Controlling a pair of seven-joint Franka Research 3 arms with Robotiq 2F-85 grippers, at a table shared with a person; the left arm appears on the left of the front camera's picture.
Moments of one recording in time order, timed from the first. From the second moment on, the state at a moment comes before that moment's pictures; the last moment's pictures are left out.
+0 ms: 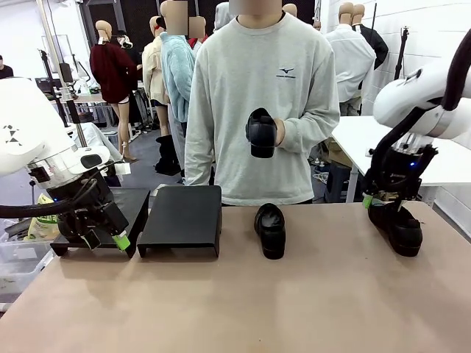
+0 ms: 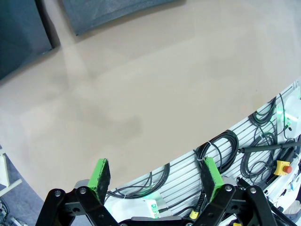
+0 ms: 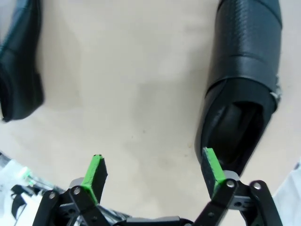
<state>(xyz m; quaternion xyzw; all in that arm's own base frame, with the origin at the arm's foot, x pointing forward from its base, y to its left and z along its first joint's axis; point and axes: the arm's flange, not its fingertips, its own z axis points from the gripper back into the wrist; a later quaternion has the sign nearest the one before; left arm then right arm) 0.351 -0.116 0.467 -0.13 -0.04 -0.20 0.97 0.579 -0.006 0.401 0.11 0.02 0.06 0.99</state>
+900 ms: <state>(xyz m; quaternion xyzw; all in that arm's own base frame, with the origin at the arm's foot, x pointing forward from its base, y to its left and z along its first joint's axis) 0.351 -0.116 0.467 -0.13 -0.04 -0.20 0.97 0.600 0.003 0.359 0.03 0.02 0.03 1.00</state>
